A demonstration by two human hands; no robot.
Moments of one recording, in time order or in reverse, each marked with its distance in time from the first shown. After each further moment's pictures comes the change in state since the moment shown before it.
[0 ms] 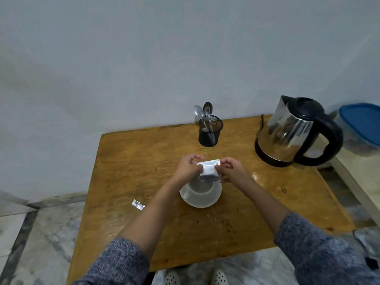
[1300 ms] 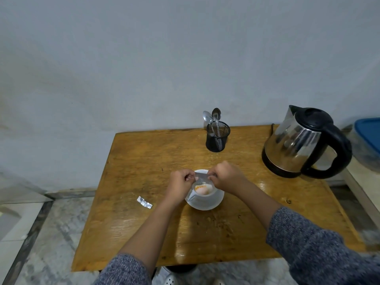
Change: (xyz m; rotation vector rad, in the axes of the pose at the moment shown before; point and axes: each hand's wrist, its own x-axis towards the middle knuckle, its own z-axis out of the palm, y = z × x) left_hand -0.019 -0.051 0.002 0.146 0.313 0.177; right_hand 0.003 -0.027 0.015 -1.052 -0.220 -0.351
